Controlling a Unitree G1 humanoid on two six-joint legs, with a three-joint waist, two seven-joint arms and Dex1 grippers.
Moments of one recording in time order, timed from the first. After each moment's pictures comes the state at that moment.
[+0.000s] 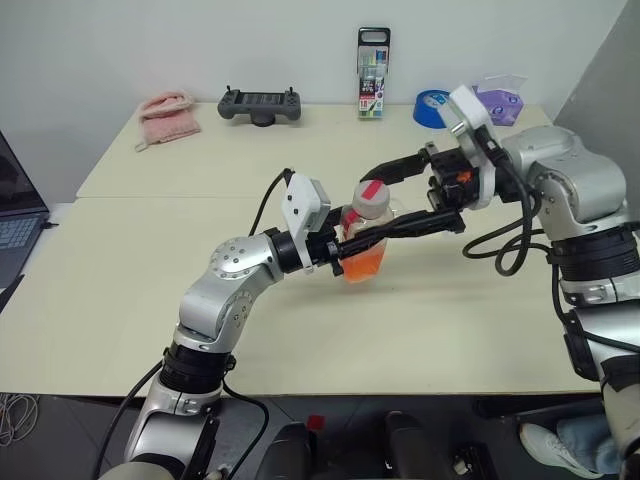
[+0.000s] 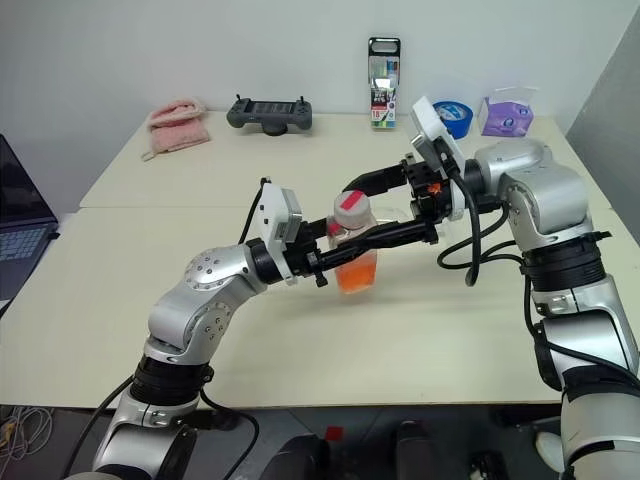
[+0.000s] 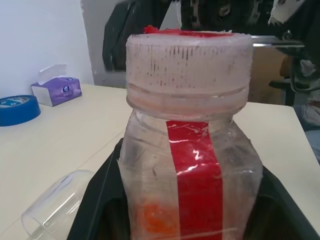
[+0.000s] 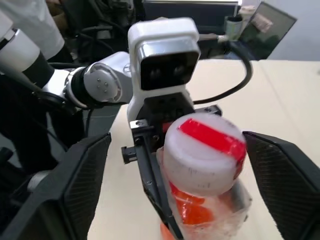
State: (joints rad) left arm -0.55 0.34 -0.13 -0.21 -0.45 0.43 -0.78; right arm -1.07 -0.63 0.16 0.18 0.53 0.59 1.43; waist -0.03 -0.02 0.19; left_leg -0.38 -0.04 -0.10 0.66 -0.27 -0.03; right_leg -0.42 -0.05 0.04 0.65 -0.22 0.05
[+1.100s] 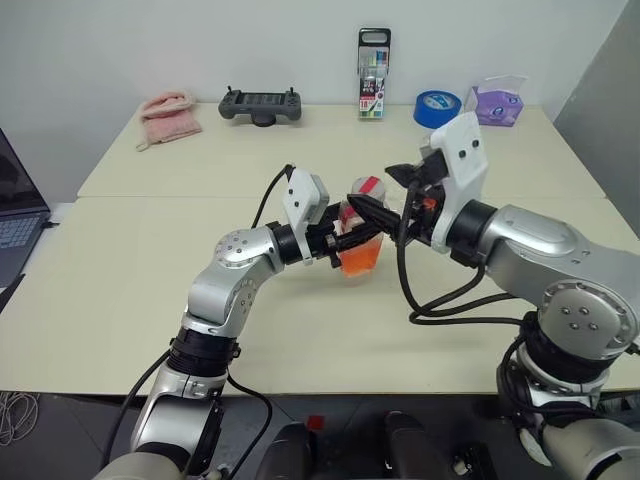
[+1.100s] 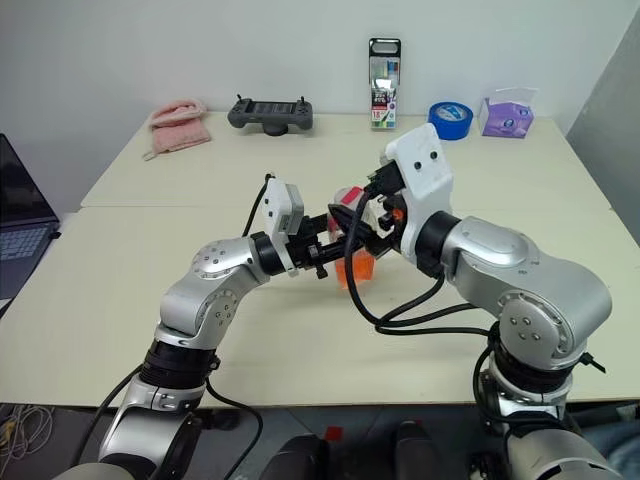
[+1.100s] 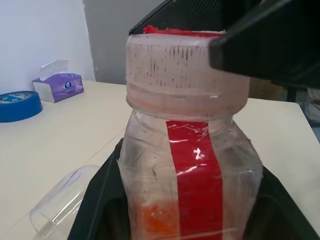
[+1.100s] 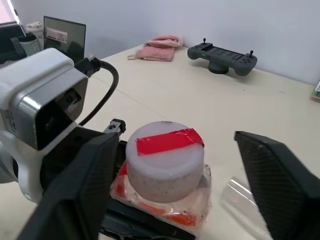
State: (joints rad) left arm -0.61 0.33 -0.12 -0.06 -0.42 0.36 -0.84; right arm -0.80 -0.25 -0.12 -0.73 0.65 1.45 0.14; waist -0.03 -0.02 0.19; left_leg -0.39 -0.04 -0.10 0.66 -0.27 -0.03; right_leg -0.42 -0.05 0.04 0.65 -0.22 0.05
